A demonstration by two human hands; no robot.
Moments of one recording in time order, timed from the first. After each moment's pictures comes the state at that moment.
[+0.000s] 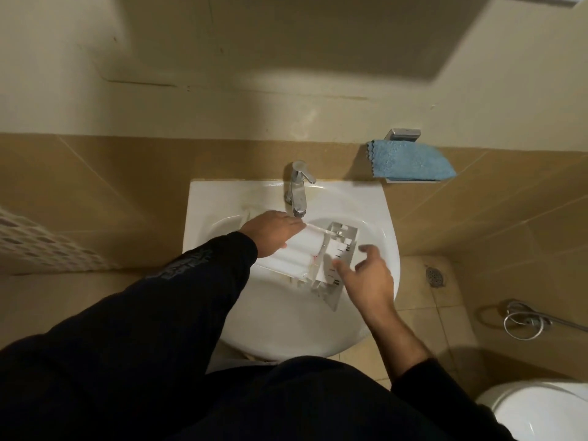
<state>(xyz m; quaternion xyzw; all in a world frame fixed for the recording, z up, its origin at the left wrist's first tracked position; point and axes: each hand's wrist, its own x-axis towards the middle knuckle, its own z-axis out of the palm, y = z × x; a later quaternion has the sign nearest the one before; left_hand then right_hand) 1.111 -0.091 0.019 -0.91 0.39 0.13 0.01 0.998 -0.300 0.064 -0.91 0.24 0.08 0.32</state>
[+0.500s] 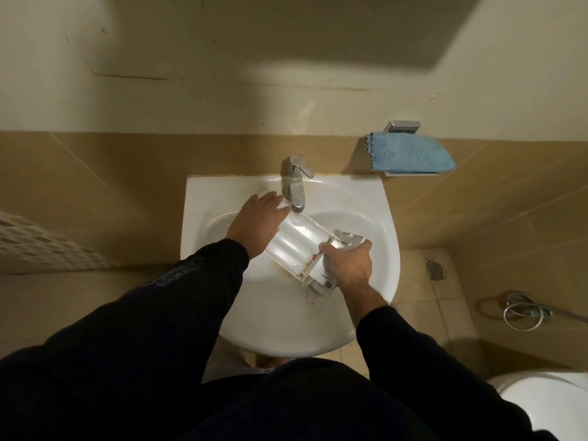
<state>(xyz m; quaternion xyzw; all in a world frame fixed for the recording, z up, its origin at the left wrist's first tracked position) 1.102 -0.078 0.011 -0.96 0.26 0.01 -0.01 1.037 -0.279 0.033 -0.79 0.40 0.12 0.44</state>
